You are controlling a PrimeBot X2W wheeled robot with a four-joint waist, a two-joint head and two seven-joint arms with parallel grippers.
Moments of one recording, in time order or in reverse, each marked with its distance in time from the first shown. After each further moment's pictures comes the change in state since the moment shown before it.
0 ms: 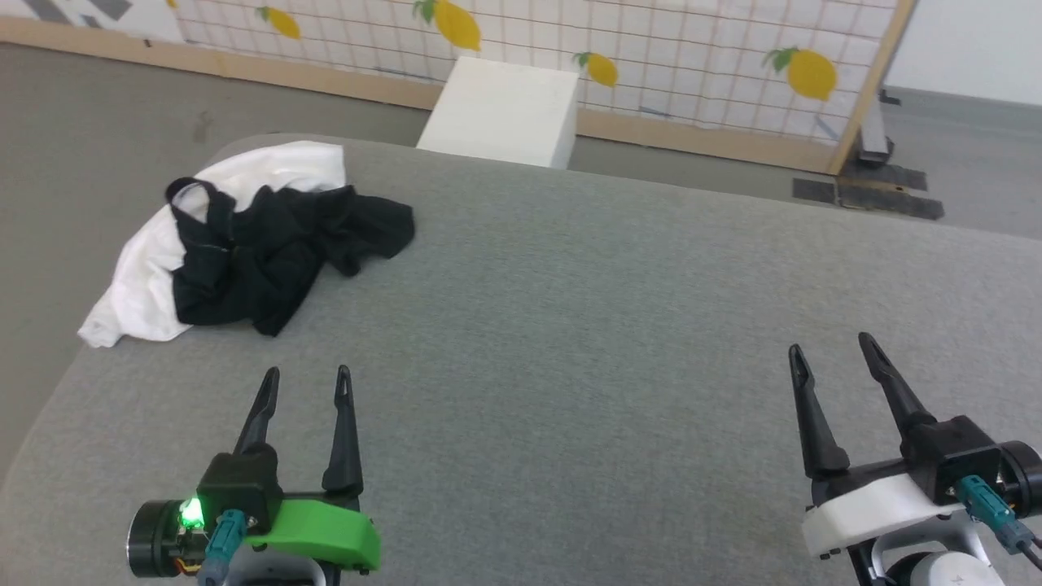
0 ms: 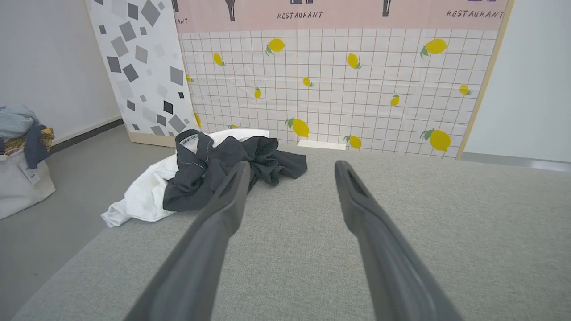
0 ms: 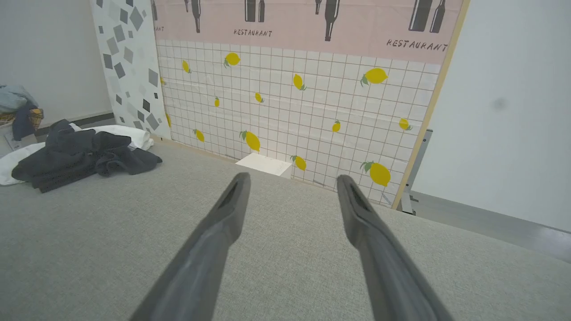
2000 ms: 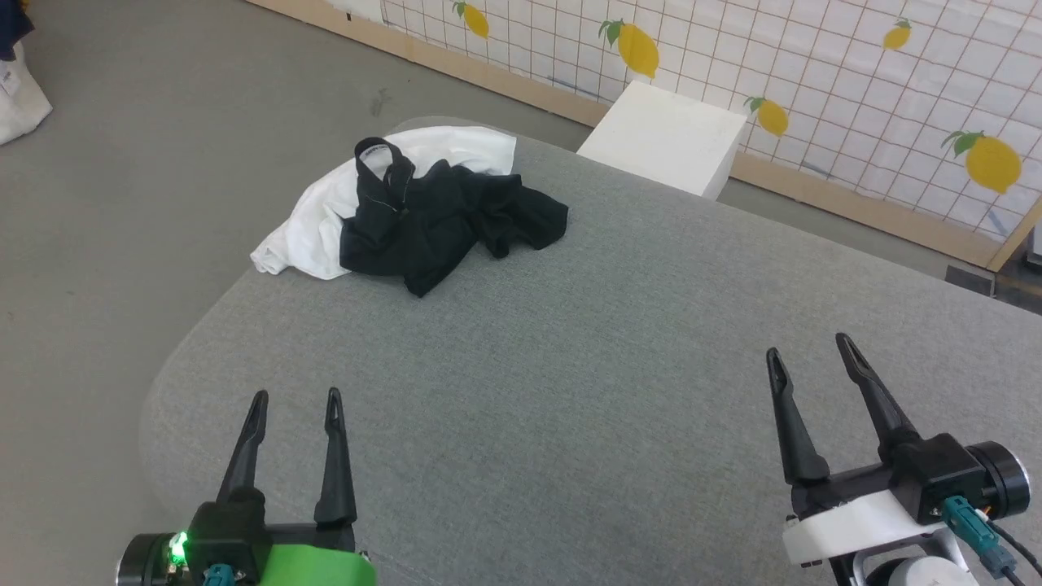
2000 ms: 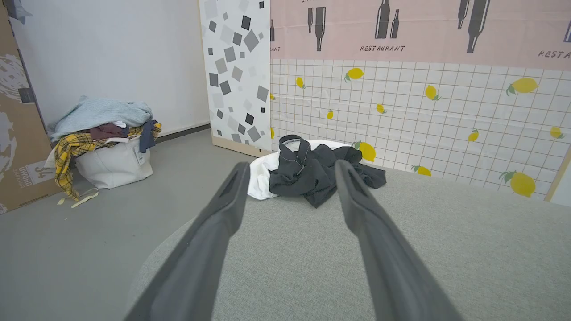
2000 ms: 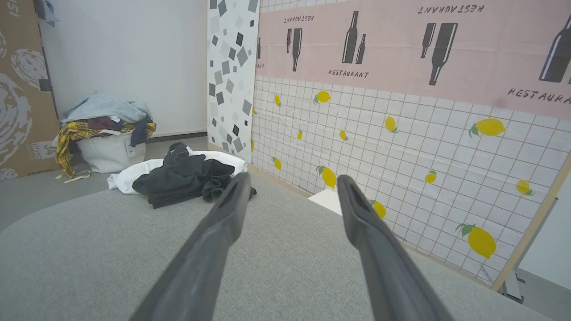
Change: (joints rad) left arm 0.082 0.000 0.001 -0.050 -0.006 -0.003 -0.103; right arm 0.001 0.001 0.046 0.028 0.000 0.000 -0.105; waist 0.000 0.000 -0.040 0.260
